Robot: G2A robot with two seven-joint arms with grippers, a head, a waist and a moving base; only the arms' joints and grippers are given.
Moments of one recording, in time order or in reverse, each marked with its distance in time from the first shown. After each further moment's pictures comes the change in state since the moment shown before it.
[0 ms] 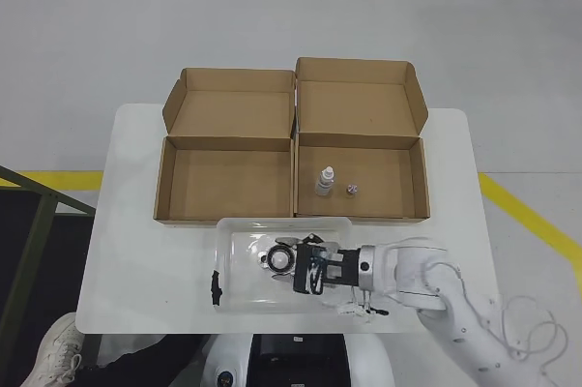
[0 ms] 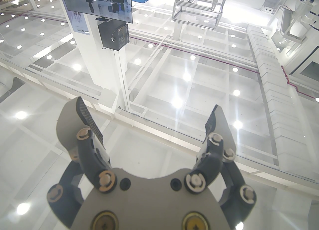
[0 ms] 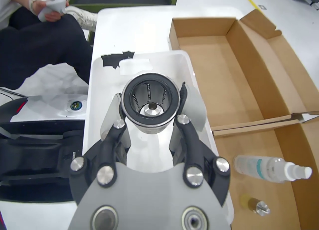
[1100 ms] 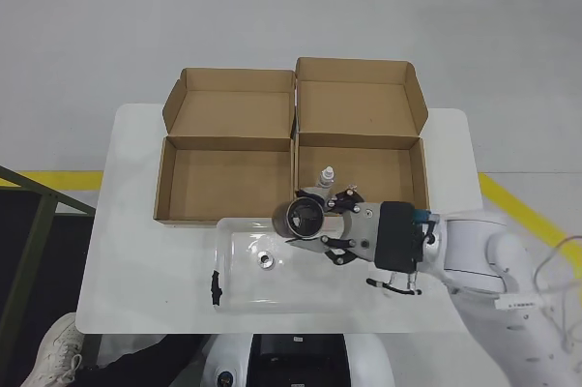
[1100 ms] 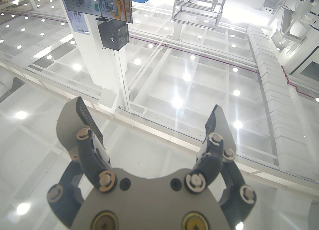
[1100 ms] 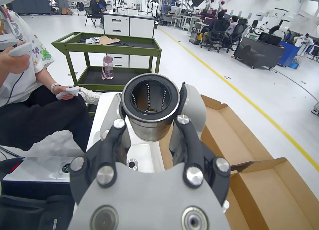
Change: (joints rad) left arm 0.000 0.000 0.000 0.000 0.000 0.000 0.000; right arm 0.061 0.018 0.195 -0.100 0.272 -0.015 -0.195
